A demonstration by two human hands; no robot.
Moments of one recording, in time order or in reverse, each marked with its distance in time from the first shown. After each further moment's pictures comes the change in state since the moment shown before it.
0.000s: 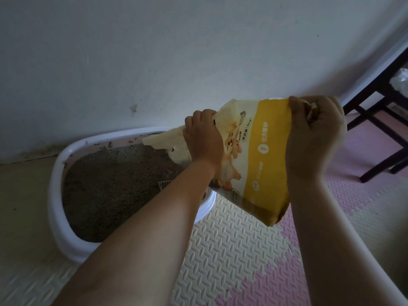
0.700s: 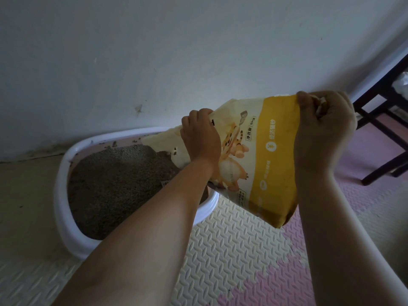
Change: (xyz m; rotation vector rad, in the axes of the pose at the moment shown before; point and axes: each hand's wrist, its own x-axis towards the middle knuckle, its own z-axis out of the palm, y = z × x) left_hand 0.006 -0.008 -0.008 -0.007 0.018 -0.047; right_hand 0.005 -0.011 -0.002 -0.028 0.009 -0.036
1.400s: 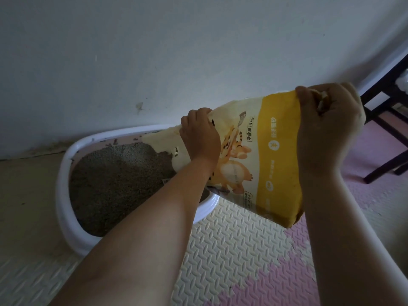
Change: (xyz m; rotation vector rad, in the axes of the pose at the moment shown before) left_hand -0.001 -0.005 0.001 -0.004 0.022 -0.019; right_hand 0.002 -0.007 -0.002 -0.063 -0.003 -0.108
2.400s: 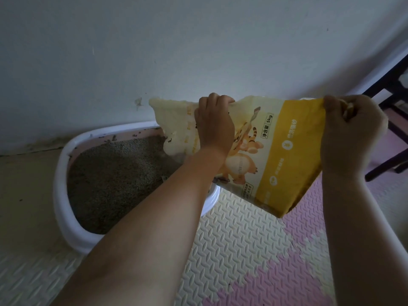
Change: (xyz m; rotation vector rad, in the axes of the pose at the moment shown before) left_hand 0.006 0.026 0.004 -0.026 -0.025 0.223; right_hand 0.004 0.048 -0.015 -0.104 -0.051 0.151
